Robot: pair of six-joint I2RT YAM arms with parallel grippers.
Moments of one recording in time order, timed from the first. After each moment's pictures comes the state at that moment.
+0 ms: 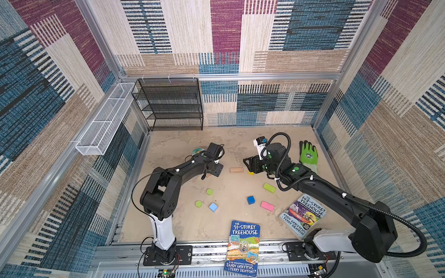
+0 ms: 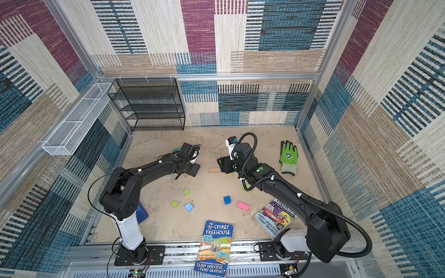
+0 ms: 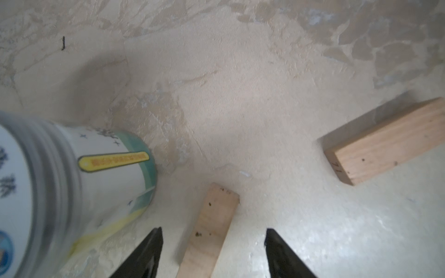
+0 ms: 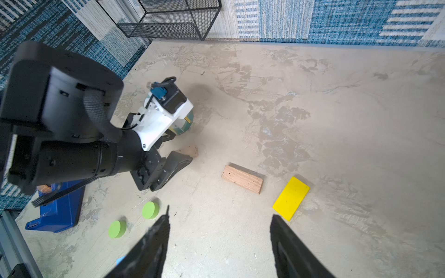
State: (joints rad) left arm -0.50 1.89 1.28 -0.47 -0.18 0.03; right arm 0.59 1.33 1.02 -0.24 -0.07 0.31
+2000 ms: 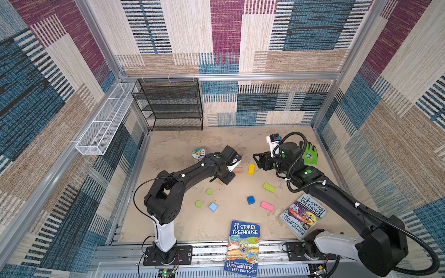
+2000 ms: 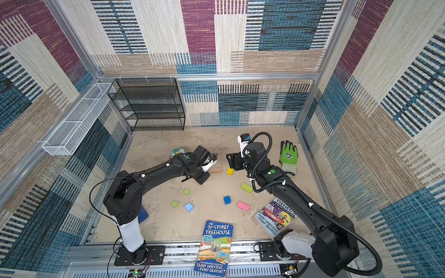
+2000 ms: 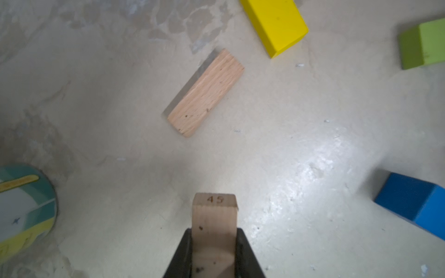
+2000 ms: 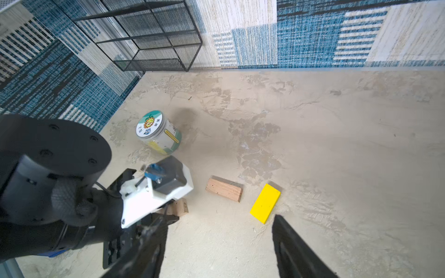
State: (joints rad) left arm -0.70 1.87 1.39 -0.73 -0.04 0.16; right arm 0.46 1.20 0.95 -0.21 -0.11 0.31
